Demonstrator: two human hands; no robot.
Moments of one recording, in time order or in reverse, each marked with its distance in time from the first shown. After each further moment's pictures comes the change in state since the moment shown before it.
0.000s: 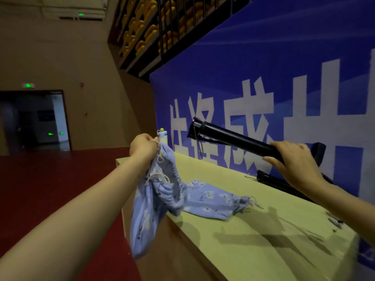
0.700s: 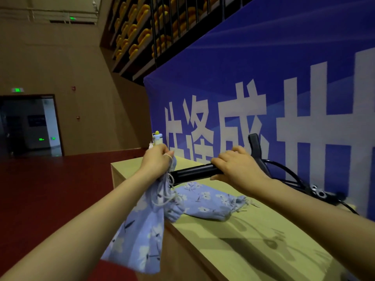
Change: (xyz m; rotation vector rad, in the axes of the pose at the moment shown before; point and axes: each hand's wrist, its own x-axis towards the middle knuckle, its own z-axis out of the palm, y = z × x) left_hand -0.032 0.003 0.015 0.136 -0.224 0.246; right_hand 0.011 -0.106 0.008 -0.177 -0.116 -0.464
